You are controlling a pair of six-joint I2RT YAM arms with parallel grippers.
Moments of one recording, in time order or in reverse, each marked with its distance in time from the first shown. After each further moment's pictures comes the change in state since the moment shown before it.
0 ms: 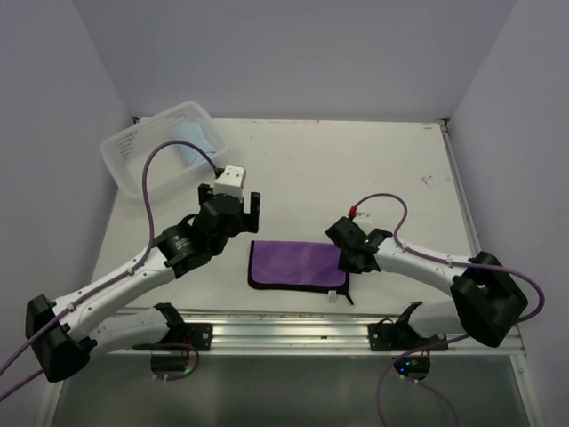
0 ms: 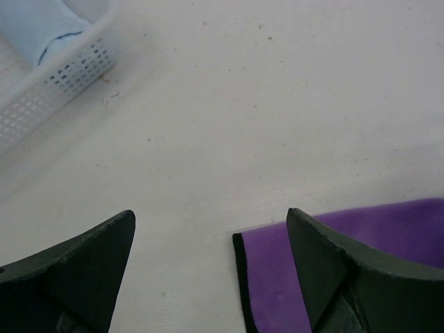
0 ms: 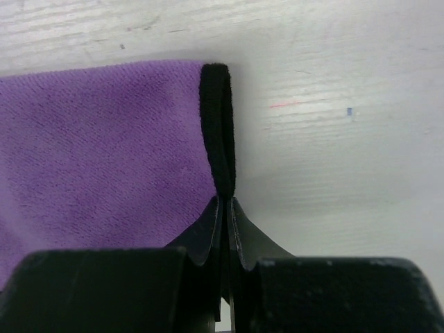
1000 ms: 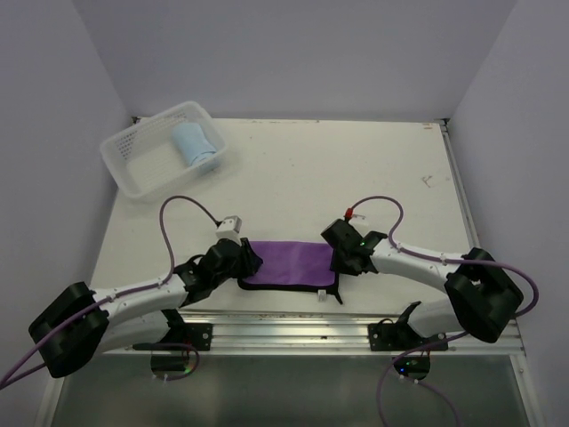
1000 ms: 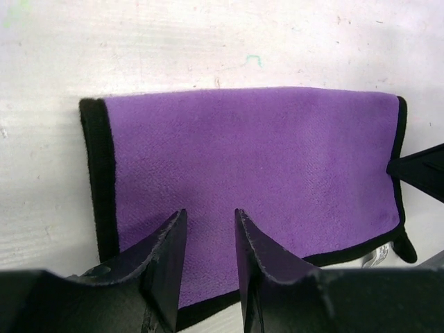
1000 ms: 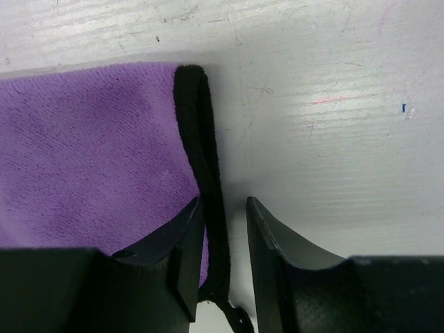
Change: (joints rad) left arm -0.001 0.032 -0.597 0.508 0.336 -0.479; right arm 0.026 0.019 -0.018 0.064 -0.029 0.060
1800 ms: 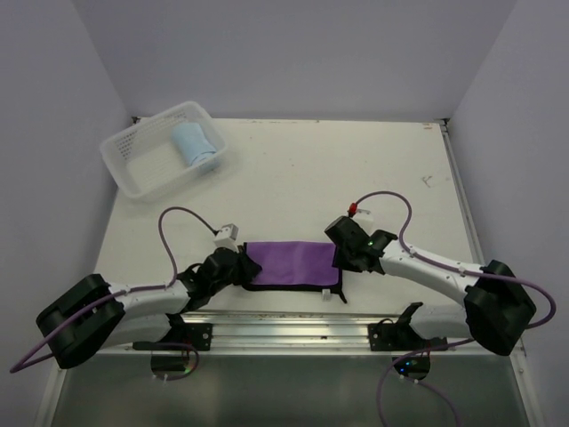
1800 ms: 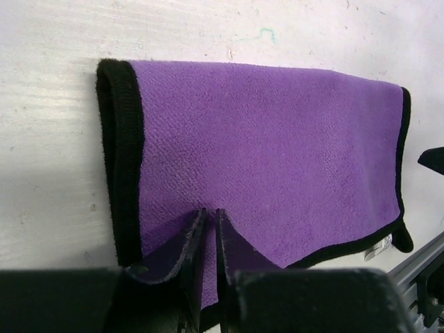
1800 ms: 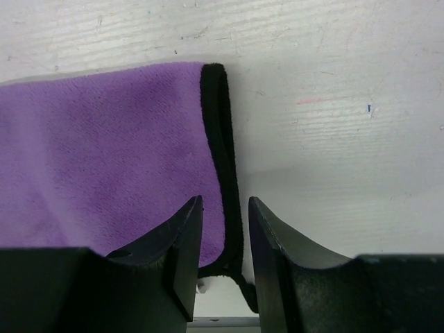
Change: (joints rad) left arm 0.003 0.080 -0.123 0.239 0.047 -0.075; right arm 0.008 -0.113 0.039 -0.093 0.044 -0.016
